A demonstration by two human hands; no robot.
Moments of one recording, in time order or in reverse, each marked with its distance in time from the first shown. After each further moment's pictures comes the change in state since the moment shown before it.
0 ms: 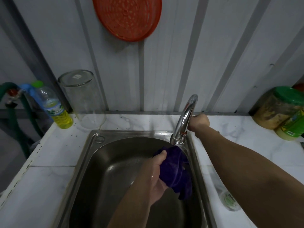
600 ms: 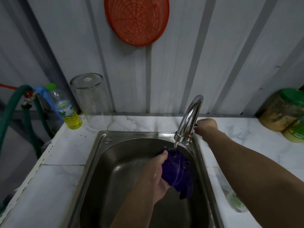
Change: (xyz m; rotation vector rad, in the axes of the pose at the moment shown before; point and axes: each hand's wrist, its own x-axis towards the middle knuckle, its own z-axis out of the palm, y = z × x) left_hand -0.005 0.005 -0.010 -0.035 0.037 0.001; right_hand 0.008 0.009 -0.003 0.151 -0.141 0.013
